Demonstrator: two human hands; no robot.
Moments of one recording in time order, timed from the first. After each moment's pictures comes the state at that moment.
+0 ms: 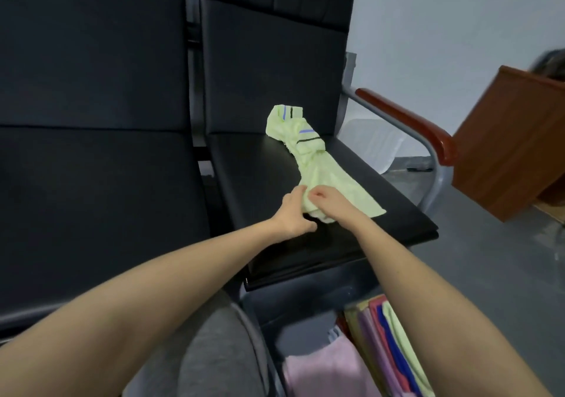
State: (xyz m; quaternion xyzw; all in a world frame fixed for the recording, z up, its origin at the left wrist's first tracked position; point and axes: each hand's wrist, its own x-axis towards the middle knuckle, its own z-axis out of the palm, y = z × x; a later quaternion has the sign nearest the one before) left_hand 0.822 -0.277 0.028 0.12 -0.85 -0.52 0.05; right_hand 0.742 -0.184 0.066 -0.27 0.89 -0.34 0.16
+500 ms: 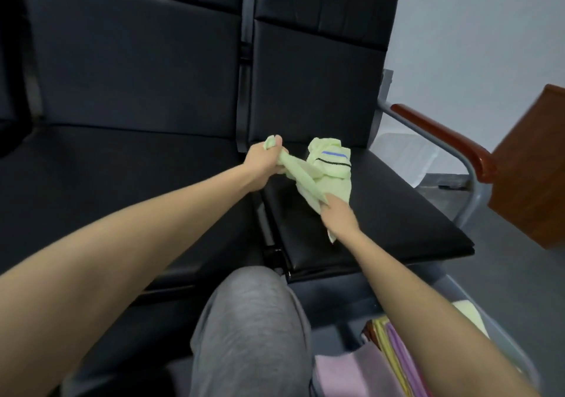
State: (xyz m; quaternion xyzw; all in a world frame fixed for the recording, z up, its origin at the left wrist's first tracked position) left_hand 0.882 -0.388 0.111 0.24 -0.62 -0.71 0.25; right_hand 0.804 -0.226 0.051 -0.29 0.93 -0.23 0.03
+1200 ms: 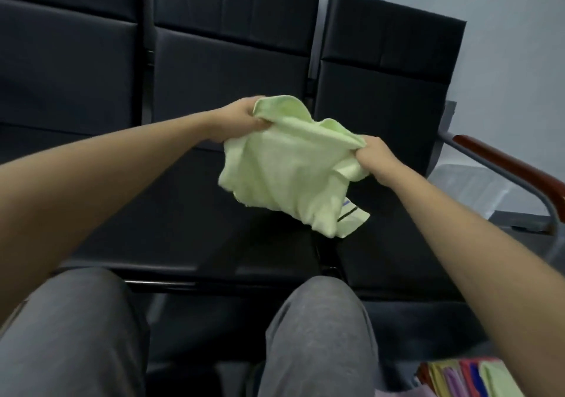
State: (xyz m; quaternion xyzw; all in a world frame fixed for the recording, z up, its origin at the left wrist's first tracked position) left_hand 1.041 -0.491 0.215 0.14 -0.87 -0.42 0.21; right_hand 0.844 -0.310 0.193 -0.37 0.82 -0.42 0.09
